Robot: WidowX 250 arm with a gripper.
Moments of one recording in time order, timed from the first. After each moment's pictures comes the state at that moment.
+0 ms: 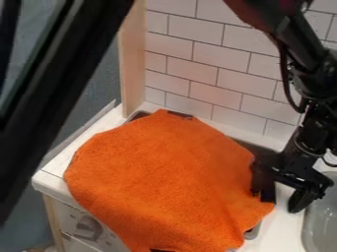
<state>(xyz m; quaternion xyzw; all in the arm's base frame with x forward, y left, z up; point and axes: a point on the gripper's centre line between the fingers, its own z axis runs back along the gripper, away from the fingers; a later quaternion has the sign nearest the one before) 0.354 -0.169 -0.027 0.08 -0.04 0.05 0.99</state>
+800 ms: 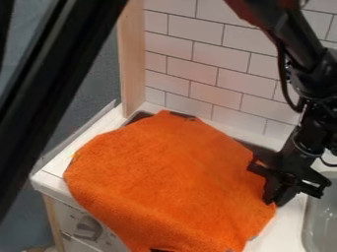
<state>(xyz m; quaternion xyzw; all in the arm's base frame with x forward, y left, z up) 0.348 -0.168 -0.025 0.08 -0.03 0.05 1.00</state>
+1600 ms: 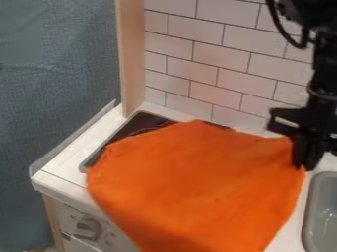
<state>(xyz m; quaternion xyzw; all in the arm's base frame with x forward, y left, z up) 0.347 -0.161 0.067 -0.03 -0.07 -0.04 1.00</state>
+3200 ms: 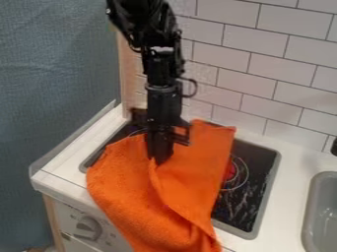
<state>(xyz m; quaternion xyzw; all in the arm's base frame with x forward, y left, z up) 0.315 0.015 0.013 -0.04 0.05 -0.08 0.99</state>
